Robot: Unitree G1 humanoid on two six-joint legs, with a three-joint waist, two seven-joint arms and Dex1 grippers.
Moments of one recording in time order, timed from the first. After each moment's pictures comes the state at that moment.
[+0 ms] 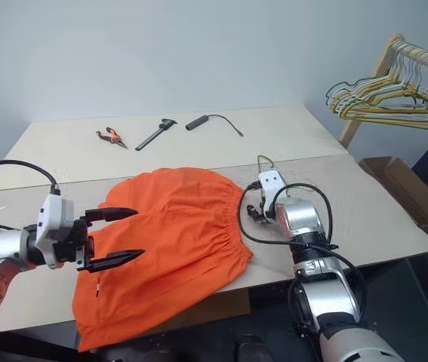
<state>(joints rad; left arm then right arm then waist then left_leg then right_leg) 0.01 0.84 0.25 -0.42 -0.59 0.37 -1.13 -0.74 -0.25 0.03 0.47 0.01 0.91 0.30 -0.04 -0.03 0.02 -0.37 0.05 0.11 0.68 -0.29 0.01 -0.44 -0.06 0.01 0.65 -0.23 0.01</state>
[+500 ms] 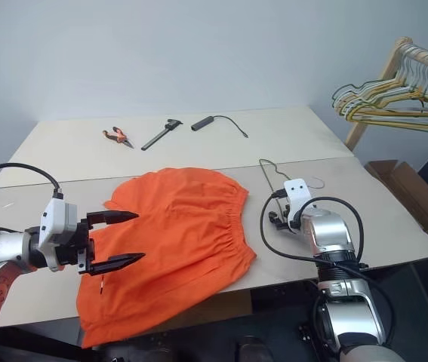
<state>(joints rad) 0.02 0.84 0.24 -0.42 -0.58 0.34 -1.13 -0.60 -0.37 -0.02 0.27 0.06 0.99 0.34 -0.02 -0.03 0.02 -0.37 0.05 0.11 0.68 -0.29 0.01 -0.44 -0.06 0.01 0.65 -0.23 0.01</state>
